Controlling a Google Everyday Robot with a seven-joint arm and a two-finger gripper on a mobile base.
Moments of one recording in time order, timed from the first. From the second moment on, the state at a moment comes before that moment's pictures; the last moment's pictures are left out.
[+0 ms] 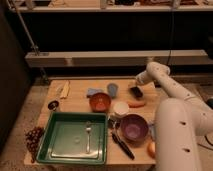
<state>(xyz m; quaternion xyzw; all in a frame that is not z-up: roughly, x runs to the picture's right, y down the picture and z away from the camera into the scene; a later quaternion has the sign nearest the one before) 0.210 -0.037 1.000 0.08 -0.21 -0.78 0.58</state>
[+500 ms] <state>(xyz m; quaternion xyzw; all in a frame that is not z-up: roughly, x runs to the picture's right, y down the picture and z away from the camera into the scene) 0.200 -0.075 0.911 0.11 -0.19 -0.79 0.57</state>
